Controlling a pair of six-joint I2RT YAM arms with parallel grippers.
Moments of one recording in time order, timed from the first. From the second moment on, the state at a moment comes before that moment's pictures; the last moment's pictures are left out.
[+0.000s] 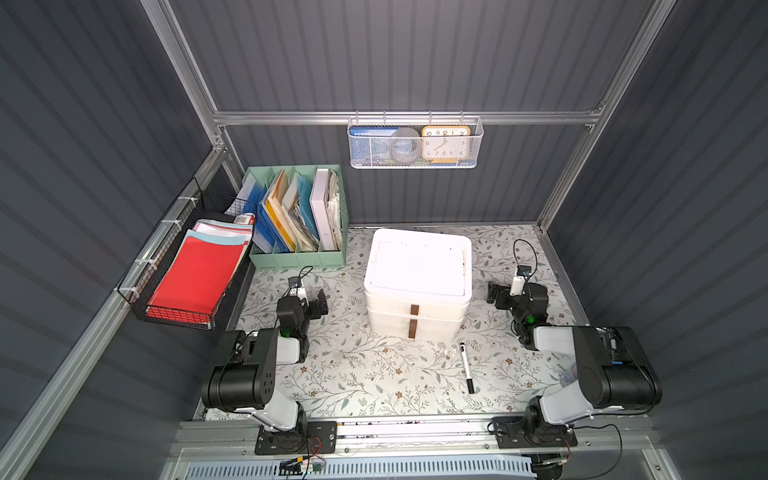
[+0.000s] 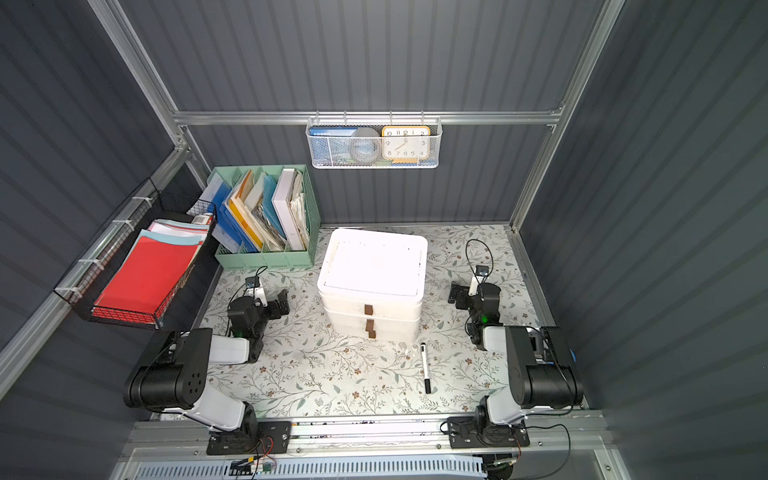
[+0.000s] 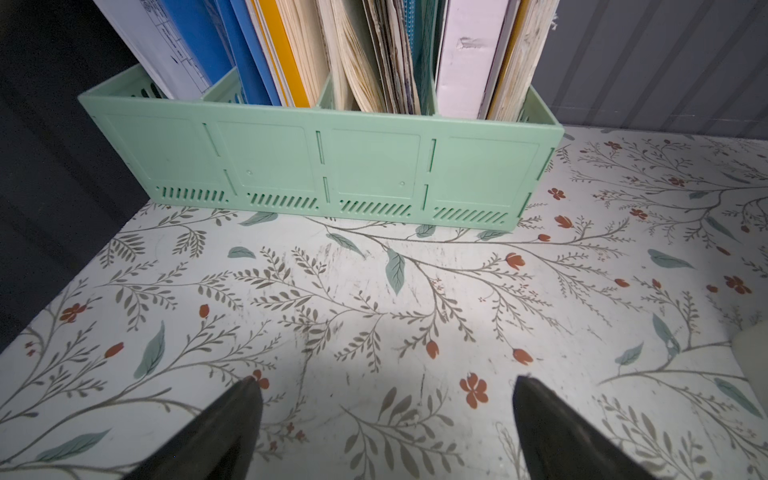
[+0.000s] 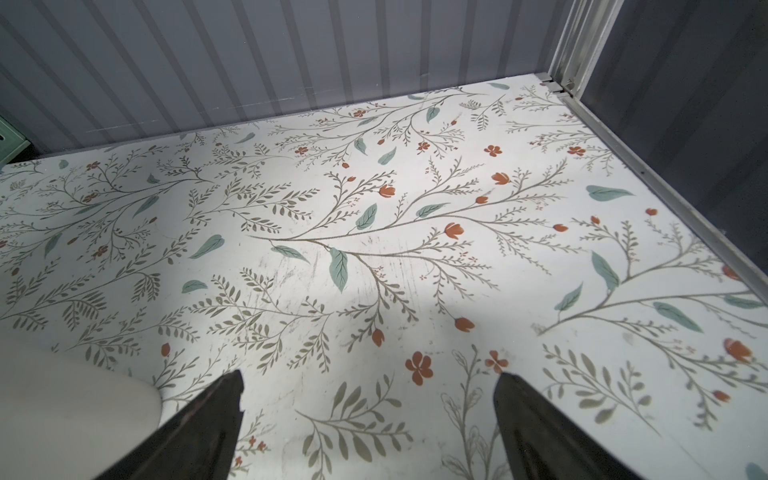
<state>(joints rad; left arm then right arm) 0.08 1.58 0.35 0.88 0.00 -0.04 -0.04 1.53 0.43 0.69 -0.03 0.11</state>
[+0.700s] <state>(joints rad) 0.08 1.43 0.71 0.35 -0.07 -0.14 -0.05 1.28 0.99 -0.14 0.05 0.32</state>
